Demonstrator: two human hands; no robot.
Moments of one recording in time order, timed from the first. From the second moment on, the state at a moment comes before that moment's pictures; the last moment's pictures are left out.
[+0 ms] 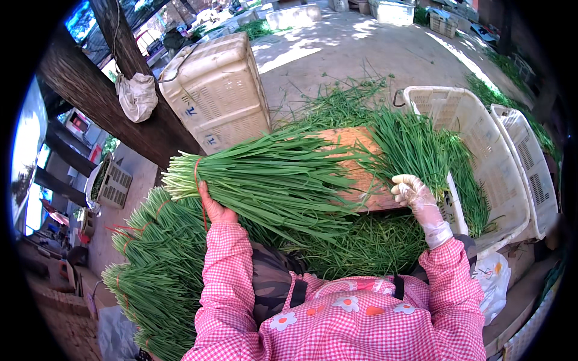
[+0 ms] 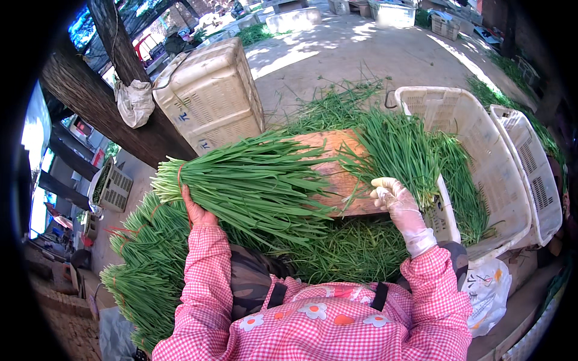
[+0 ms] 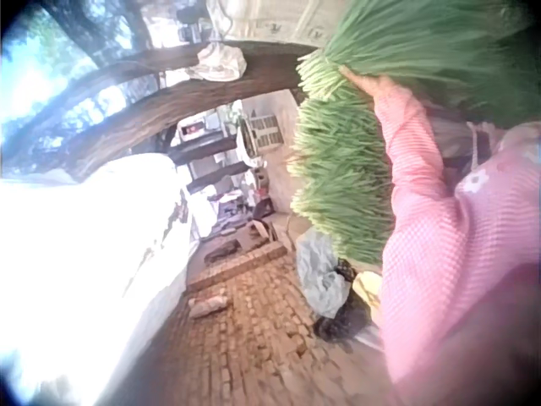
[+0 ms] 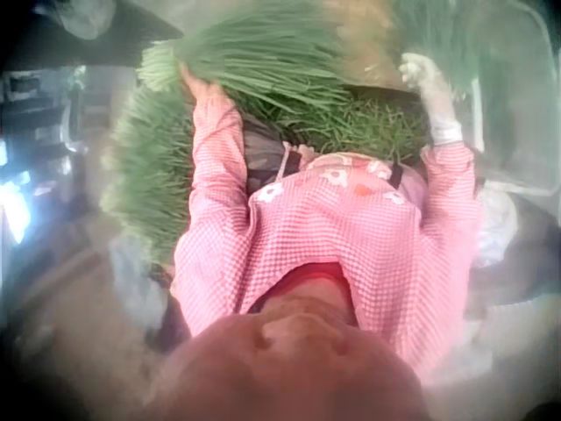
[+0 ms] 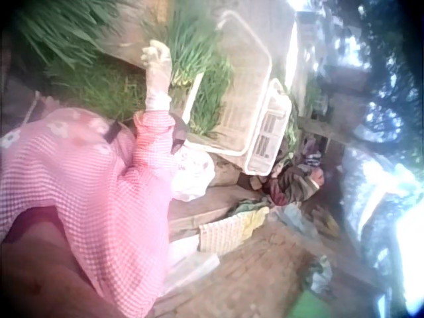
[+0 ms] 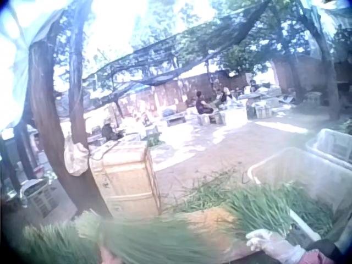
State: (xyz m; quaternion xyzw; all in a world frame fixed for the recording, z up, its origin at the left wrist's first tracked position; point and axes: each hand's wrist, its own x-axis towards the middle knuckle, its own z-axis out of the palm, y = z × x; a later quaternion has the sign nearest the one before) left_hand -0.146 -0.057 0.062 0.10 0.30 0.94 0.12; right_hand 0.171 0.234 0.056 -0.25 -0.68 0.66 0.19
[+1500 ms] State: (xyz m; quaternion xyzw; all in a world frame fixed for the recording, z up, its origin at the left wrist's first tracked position) left_hand -0.159 -0.037 0.015 -0.02 0.27 0.94 0.20; right_hand 0.132 0.183 0.044 -0.12 -0.55 0.75 0.34
